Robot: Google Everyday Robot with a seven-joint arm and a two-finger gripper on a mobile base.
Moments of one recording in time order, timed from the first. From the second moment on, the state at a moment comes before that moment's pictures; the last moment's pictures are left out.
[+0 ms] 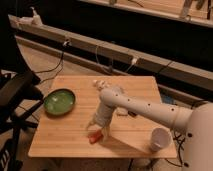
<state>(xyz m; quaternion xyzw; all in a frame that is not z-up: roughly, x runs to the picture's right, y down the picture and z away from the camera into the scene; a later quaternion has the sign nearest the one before) -0.044 0.238 0.782 -0.34 -0.38 -0.36 0.78</state>
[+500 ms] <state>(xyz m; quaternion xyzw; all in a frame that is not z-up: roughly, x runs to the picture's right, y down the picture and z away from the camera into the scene) -0.031 0.252 0.795 -0.33 -0.40 -0.35 0.78</state>
